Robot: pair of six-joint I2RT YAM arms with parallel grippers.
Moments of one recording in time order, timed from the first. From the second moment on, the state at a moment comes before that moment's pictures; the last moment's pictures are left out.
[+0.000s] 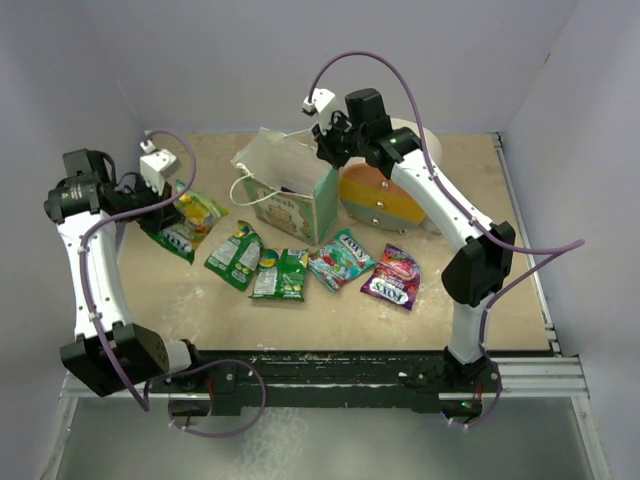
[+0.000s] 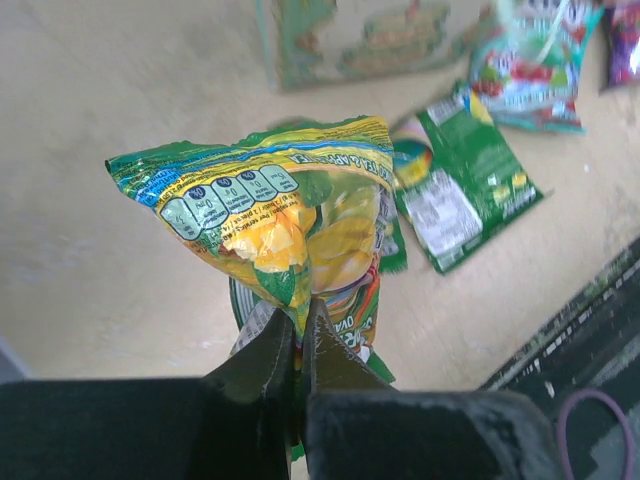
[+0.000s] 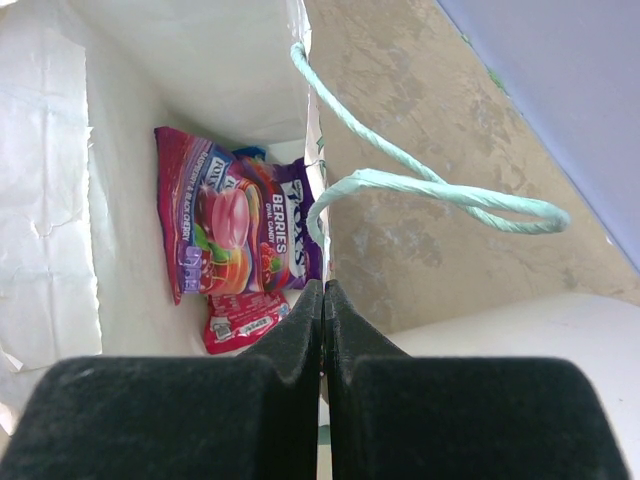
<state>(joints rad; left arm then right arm) 0.38 1.31 1.42 -1.25 0.78 0.85 0.55 1.93 2.01 -0.62 -0.26 -0.31</state>
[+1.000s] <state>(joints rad) -0.08 1.60 1.94 -0.68 0.96 0.79 0.55 1.90 2.00 -0.63 -0.36 -0.31</state>
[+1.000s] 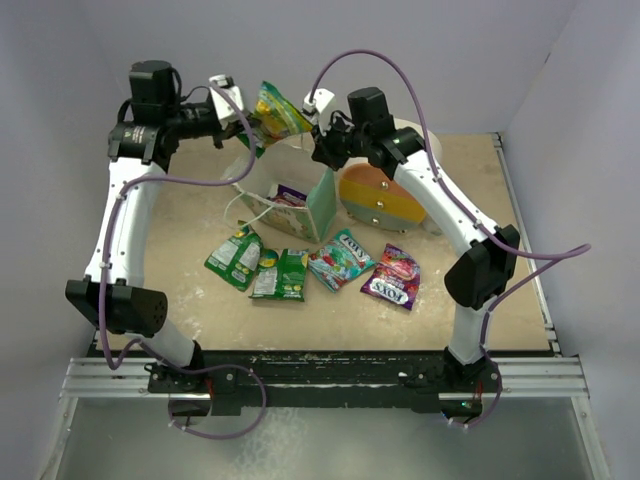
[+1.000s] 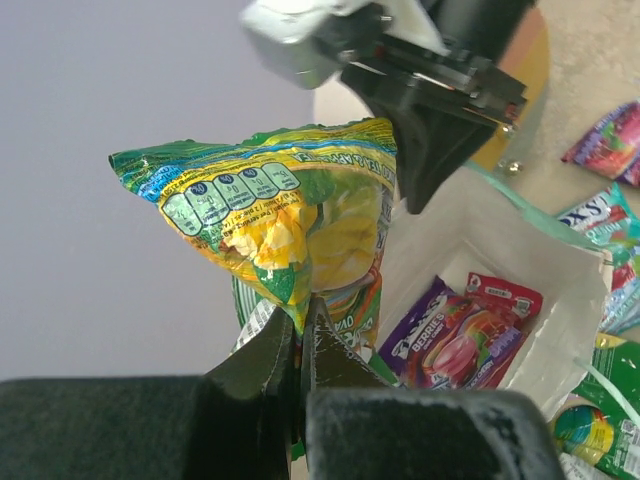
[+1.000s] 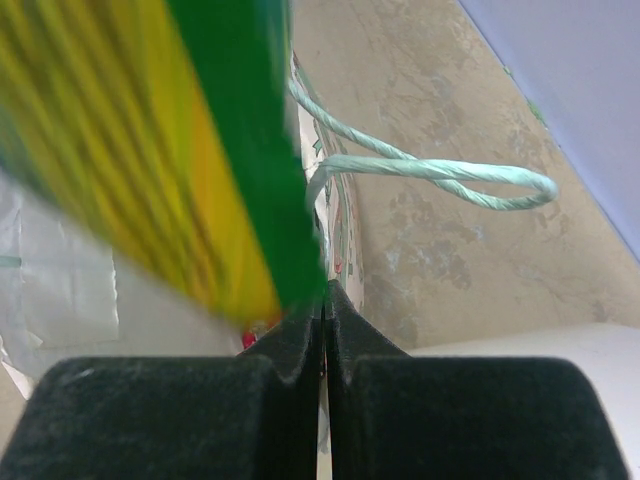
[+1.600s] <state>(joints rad) -0.14 1.62 1.87 -0.90 0.97 1.24 0.54 1.90 1.99 -0.63 -0.36 -0.32</state>
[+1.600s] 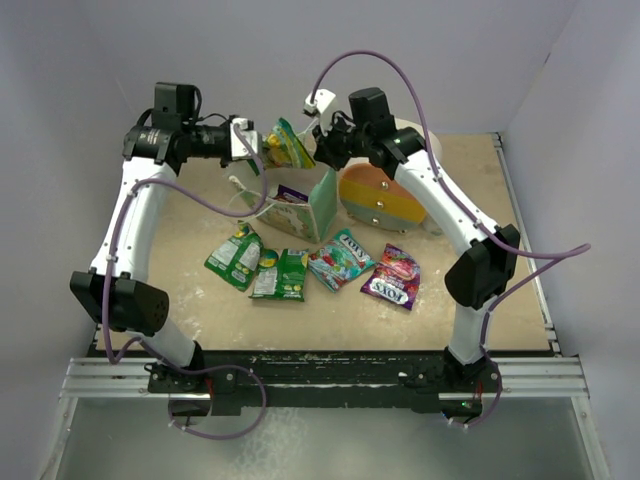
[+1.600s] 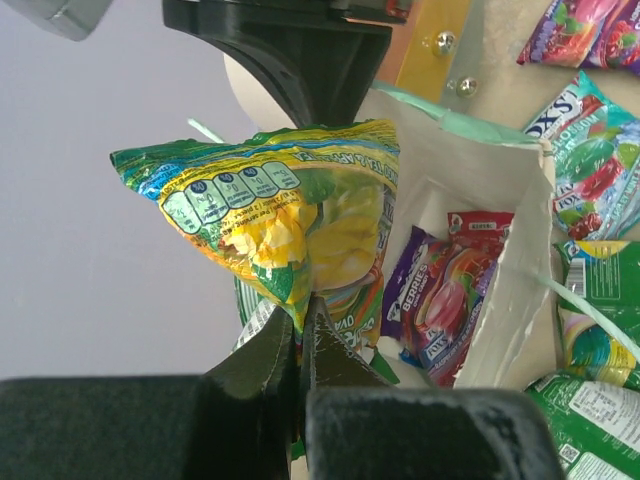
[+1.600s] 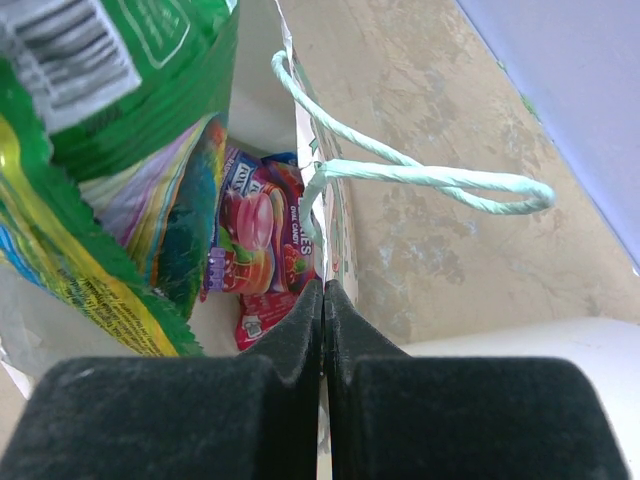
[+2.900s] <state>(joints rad) -0.28 1.71 1.77 -1.12 0.76 1.59 0.53 1.91 2.00 -0.63 -0.35 -0.35</state>
